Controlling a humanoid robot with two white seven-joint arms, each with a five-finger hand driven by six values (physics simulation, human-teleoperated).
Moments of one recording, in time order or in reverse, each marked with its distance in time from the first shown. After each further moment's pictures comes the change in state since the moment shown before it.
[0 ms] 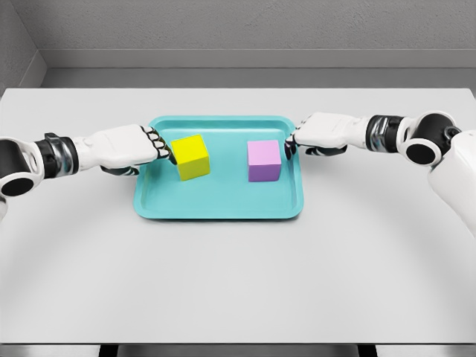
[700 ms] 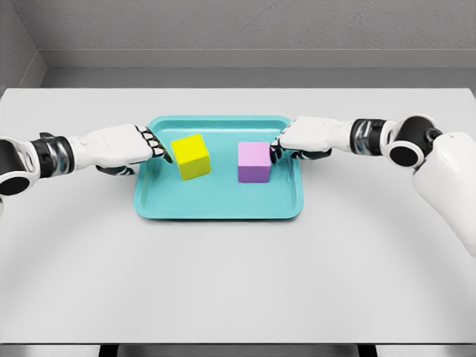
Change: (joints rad) left arm -0.002 0.005 0.008 0.028 0.002 0.000 -0.003; right arm 0.000 0.052 0.013 0.001 0.000 0.000 0.000
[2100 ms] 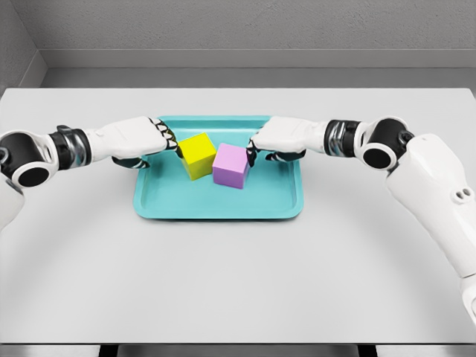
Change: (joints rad) left arm -0.028 -0.083 0.008 0.039 0.011 0.028 -0.024; right arm 0.005 0.072 0.014 -0.039 0.000 0.041 -0.010
